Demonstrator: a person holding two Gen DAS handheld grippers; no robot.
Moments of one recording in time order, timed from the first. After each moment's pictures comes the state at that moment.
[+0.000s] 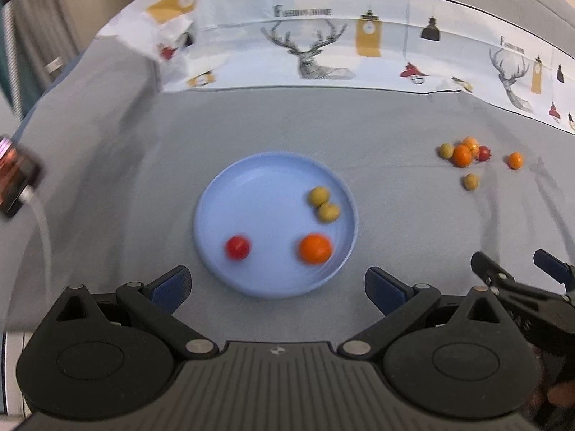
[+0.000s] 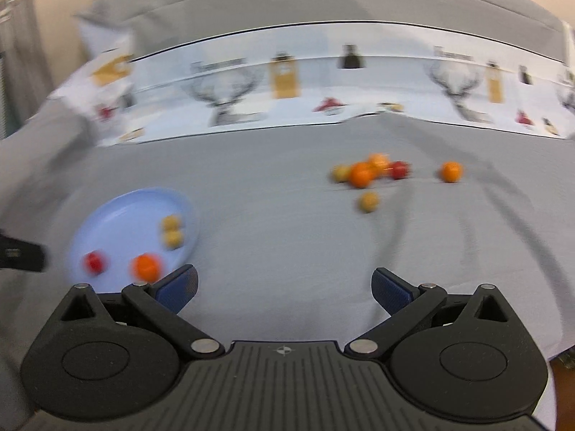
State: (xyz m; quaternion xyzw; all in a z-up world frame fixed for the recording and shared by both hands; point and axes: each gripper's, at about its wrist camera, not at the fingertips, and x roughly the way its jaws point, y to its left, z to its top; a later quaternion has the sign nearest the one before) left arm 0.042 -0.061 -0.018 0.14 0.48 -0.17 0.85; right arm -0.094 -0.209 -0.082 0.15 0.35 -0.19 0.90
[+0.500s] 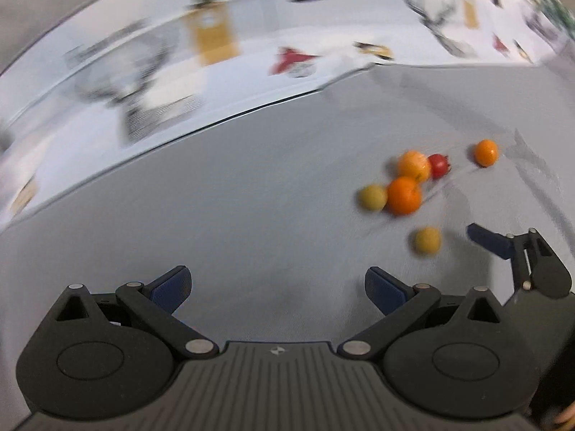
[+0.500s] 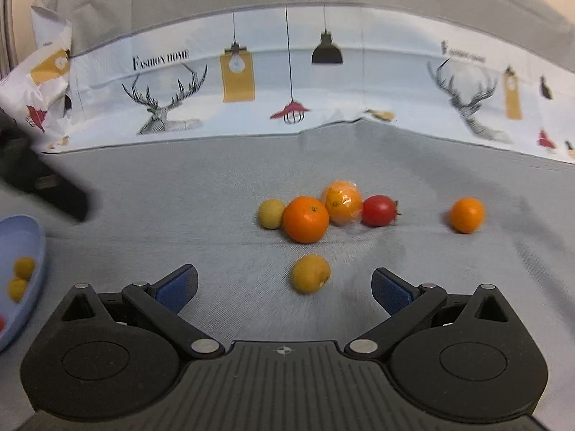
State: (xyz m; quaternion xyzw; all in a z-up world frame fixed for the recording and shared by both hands) left arm 0.162 -0.295 -0.110 0.25 0.46 -0.33 0.79; right arm 0.006 -0.333 -0.187 0.11 0.33 -0.18 0.92
